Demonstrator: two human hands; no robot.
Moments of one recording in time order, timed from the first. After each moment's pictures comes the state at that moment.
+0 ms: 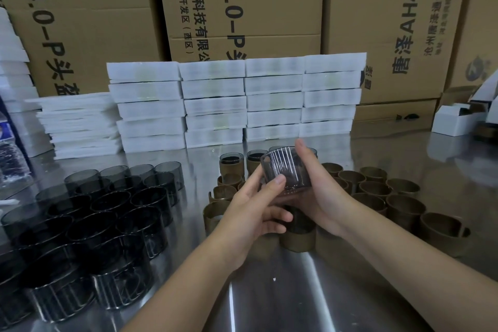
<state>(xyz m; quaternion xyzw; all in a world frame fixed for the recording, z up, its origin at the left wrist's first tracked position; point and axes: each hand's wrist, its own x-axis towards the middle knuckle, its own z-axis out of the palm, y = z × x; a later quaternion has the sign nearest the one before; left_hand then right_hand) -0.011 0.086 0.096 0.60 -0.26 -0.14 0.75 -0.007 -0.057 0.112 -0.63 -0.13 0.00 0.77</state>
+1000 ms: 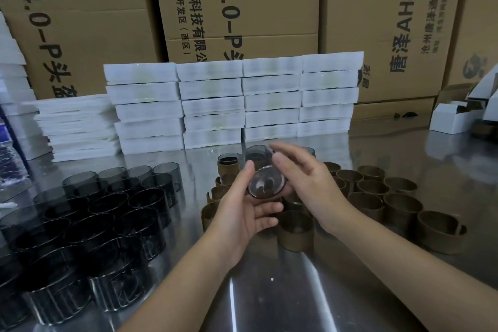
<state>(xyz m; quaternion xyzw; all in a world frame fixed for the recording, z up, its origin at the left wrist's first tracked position) -0.001 0.090 0.095 0.55 -0.17 -0.17 0.80 -0.014 -0.050 0.109 -0.71 -0.17 -0.23 0.64</state>
